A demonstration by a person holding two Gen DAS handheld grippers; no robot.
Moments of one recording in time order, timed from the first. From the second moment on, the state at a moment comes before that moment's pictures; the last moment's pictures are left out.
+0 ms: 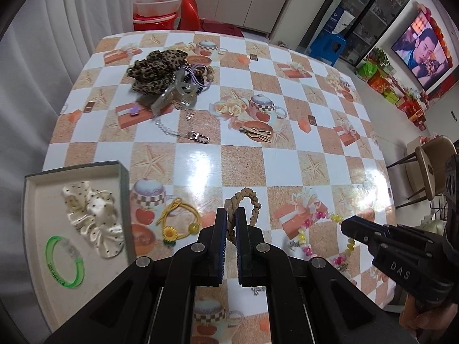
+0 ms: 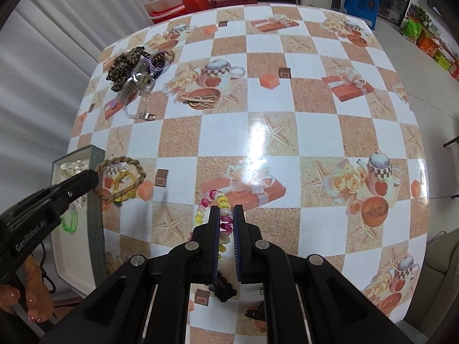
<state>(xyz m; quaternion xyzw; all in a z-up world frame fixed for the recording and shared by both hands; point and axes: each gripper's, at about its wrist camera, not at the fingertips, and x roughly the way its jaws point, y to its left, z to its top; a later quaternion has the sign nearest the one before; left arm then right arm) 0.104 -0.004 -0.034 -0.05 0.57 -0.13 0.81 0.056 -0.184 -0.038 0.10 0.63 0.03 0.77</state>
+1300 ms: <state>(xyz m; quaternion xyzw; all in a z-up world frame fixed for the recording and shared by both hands) 0.028 0.140 -0.012 -0.13 0.55 -0.04 0.82 0.050 -0.069 0.003 0.05 0.62 0.10 0.78</state>
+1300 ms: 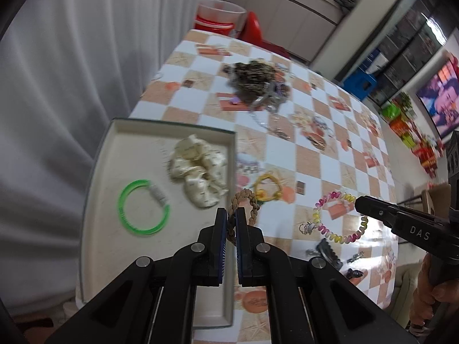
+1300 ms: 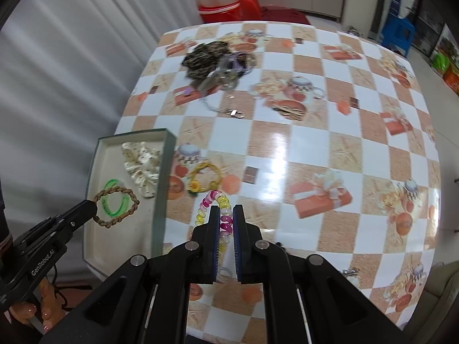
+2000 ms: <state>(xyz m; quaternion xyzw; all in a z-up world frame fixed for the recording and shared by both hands) -0.002 0.234 -0.043 -0.19 0.55 0.05 0.81 0.079 0.069 0.005 0.00 0.61 0.22 0.76</state>
